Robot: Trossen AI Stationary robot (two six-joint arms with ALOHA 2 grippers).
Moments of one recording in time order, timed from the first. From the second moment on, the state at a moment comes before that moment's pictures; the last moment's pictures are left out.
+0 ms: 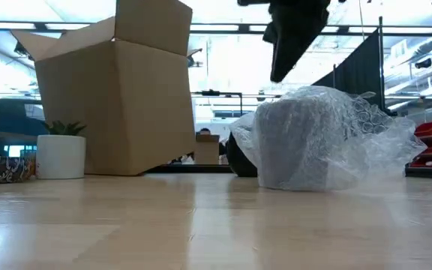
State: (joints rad) left arm -0.43 1.37 1.18 -0.04 -0.48 -0.35; right arm 0.29 1.79 1.56 -0.99 0.23 0.23
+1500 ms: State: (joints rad) left arm -0.43 1.37 1.18 0.11 -0.36 -0.35; right arm 0.24 1.85 1.55 -1.08 0.08 0.23
